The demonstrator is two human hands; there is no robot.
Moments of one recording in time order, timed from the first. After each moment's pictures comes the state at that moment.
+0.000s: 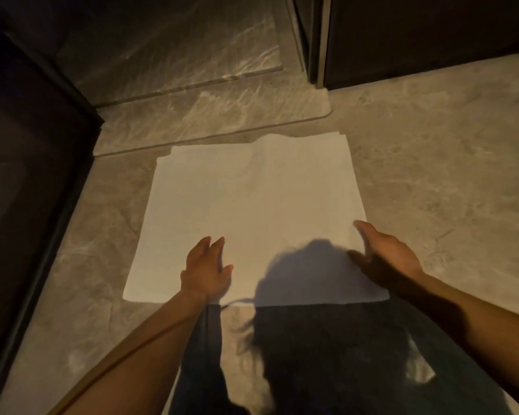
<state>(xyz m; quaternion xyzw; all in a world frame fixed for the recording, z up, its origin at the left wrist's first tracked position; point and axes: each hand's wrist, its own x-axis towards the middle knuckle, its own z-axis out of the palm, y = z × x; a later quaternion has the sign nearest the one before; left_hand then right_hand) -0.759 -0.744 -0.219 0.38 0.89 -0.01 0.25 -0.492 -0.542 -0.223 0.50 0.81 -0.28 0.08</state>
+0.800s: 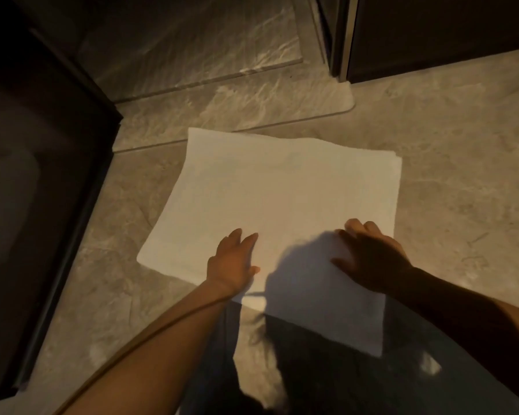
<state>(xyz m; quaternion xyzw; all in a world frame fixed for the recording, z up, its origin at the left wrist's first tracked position) -0.758 -0.725 -0.211 0.42 0.86 -0.04 0.29 -0.538 -0.560 -0.222 0.31 0.93 -0.16 0.08</state>
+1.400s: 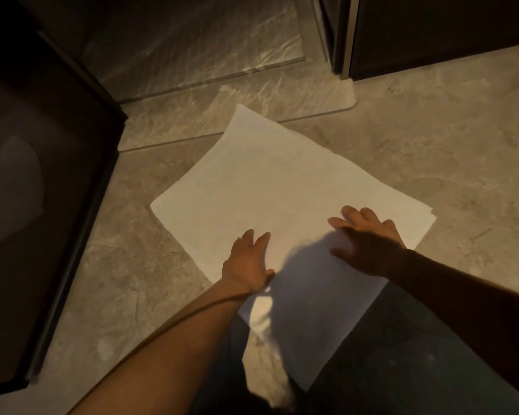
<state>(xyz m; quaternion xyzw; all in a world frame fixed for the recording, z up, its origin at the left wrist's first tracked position) -0.737 -0.720 -0.204 0.44 0.84 -0.04 0.31 -0.553 -0.547 -0.222 0.30 0.94 -0.14 0.12</state>
